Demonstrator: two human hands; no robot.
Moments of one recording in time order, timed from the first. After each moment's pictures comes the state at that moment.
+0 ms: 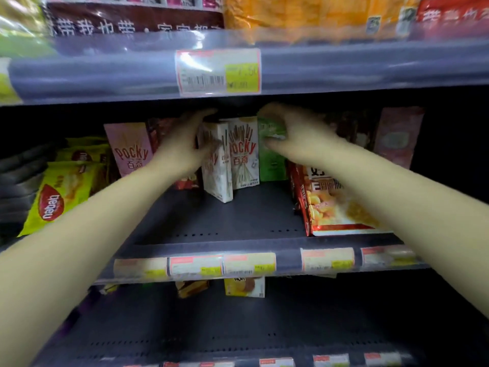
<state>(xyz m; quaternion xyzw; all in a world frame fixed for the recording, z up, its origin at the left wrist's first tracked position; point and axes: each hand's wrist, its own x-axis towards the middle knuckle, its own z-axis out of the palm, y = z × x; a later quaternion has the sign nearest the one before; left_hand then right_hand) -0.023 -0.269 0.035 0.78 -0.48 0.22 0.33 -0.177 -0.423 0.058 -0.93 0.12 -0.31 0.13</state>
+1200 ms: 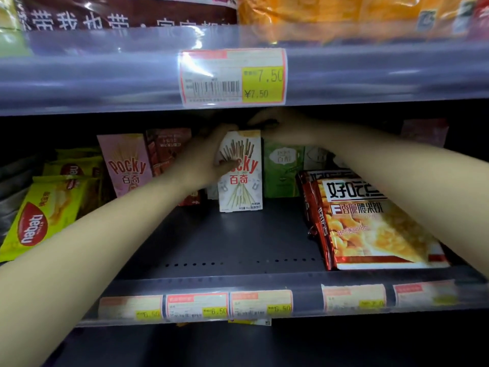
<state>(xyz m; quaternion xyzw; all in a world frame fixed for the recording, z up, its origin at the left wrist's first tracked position) 0.014 -0.305 0.027 0.76 -0.54 0.23 0.27 -0.094 -0.476 0.084 -0.97 0.02 -0.20 0.14</state>
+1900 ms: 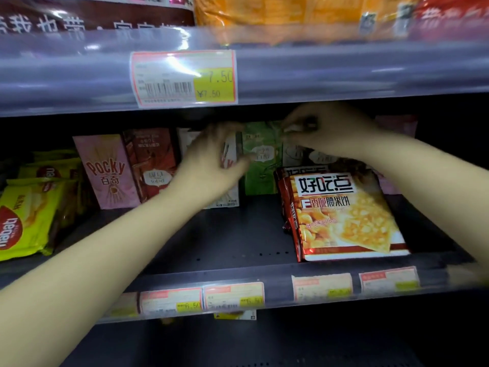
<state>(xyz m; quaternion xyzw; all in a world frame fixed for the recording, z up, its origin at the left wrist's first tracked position) -0.075 -0.309 0.030 0.74 -0.52 0.24 0.37 -0.204 -0.483 0.078 -0.94 0.12 -0.31 0.12</state>
